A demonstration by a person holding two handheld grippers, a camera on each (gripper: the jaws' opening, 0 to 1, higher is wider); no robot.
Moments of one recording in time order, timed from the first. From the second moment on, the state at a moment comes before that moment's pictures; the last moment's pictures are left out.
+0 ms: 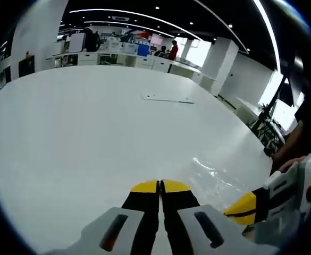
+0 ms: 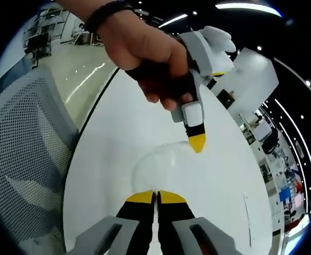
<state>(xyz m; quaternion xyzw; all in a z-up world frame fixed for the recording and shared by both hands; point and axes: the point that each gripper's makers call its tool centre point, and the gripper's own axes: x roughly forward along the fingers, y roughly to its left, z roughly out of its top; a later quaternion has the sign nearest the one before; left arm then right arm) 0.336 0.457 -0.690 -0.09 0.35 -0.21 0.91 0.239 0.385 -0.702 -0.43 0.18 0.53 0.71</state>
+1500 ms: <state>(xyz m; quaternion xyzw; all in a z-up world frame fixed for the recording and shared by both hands) 0.323 0.465 -0.674 -0.12 0.32 -0.15 0.93 0.249 0.417 -0.715 -0.16 0.29 0.46 0.83</state>
